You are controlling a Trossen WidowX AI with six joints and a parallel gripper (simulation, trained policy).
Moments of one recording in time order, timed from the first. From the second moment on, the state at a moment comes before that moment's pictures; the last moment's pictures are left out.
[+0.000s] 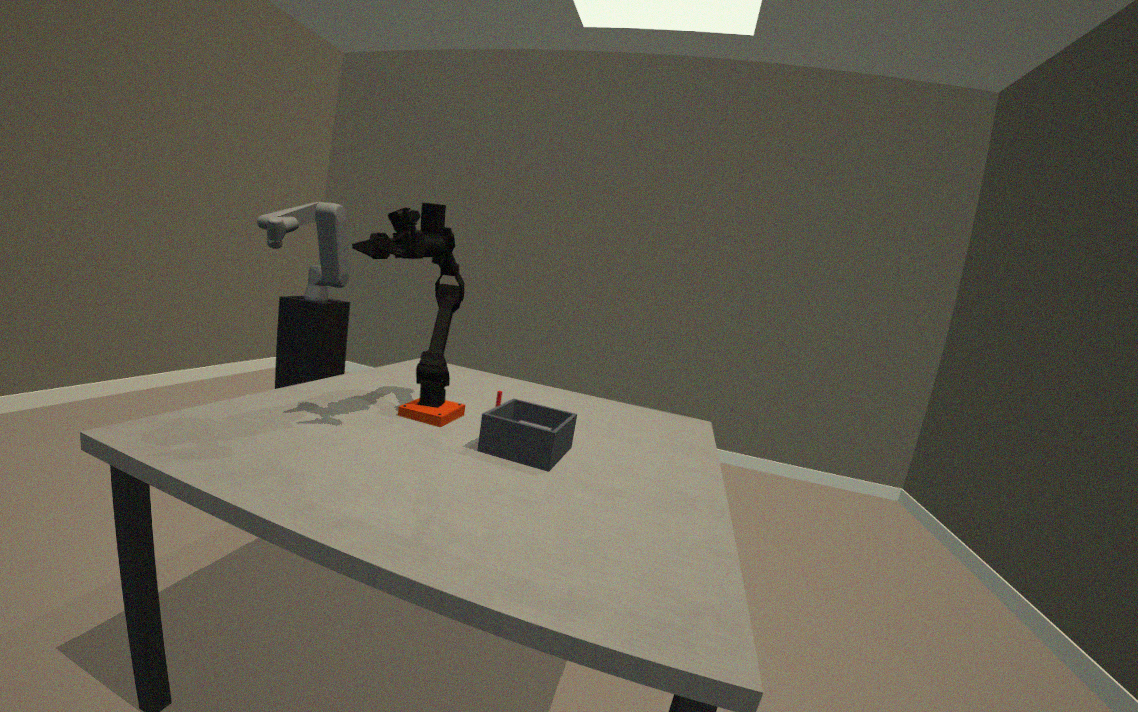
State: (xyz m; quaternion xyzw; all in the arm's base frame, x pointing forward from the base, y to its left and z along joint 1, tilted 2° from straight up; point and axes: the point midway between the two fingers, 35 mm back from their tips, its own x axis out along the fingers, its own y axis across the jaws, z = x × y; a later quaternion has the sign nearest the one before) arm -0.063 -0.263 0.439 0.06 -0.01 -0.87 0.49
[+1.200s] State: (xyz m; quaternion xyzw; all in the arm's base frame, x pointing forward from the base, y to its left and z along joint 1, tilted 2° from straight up) arm 0.200 -0.194 0.234 0.20 0.39 -0.56 0.71
